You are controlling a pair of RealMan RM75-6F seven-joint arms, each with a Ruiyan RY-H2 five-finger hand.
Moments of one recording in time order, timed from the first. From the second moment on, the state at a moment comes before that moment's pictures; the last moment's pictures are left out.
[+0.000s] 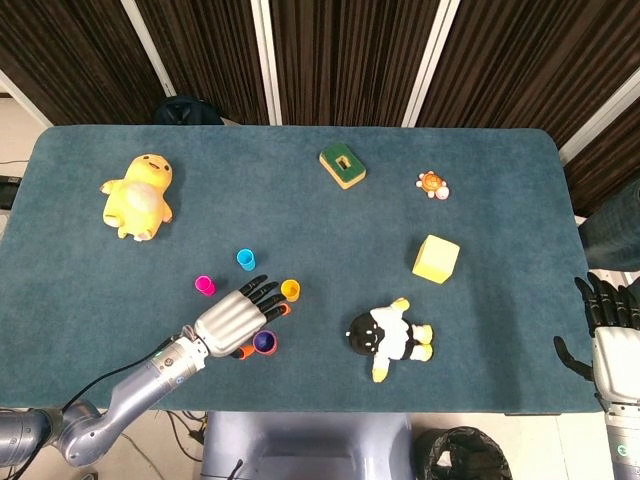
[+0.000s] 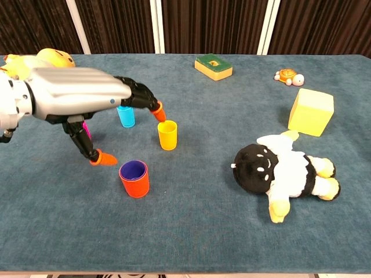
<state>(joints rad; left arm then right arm) -0.80 -1.29 -0.07 -1.89 1.23 0.84 0.58 0.05 -1.17 0.11 -1.54 -1.48 1.56 0.01</state>
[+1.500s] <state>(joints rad) -1.00 -1.62 -0.17 -1.46 0.98 0.80 0.66 0.06 -1.18 0.11 -1.54 -1.47 1.55 -0.02</state>
